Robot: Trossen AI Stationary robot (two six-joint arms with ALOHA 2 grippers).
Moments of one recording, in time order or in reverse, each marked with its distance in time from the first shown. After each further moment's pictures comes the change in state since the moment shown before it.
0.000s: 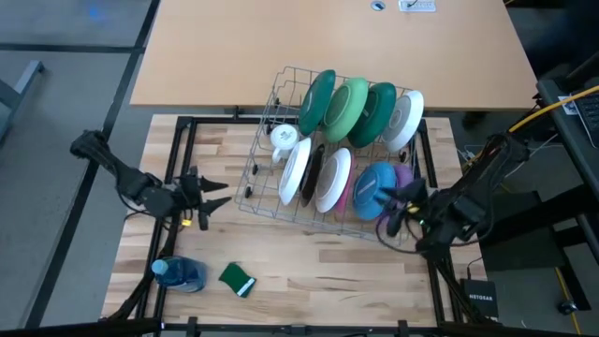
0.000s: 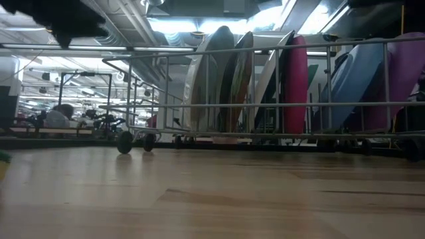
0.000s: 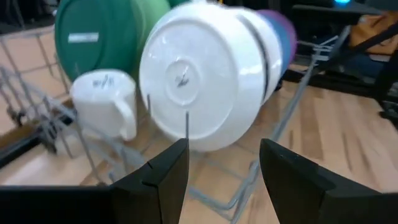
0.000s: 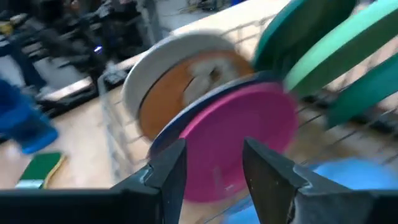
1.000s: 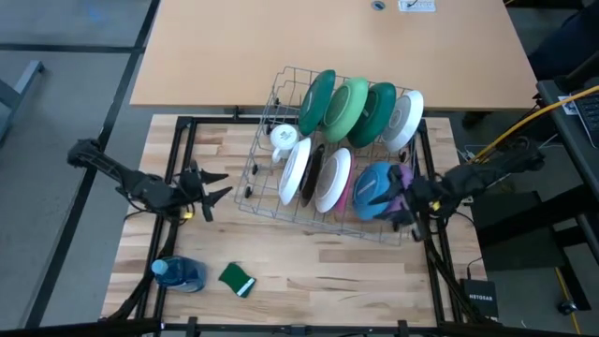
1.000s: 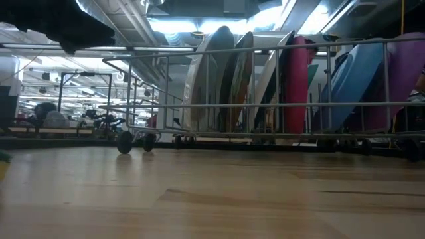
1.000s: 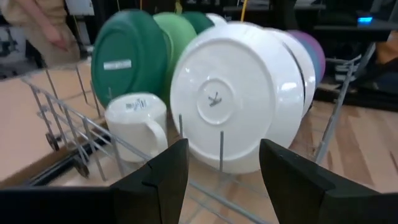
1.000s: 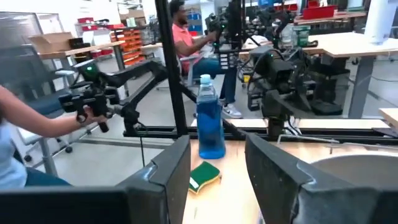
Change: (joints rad) left arm 0.133 -0.098 -0.174 0.264 0.011 0.229; right arm -0.364 -0.331 -0.257 1.114 -0.976 -1.260
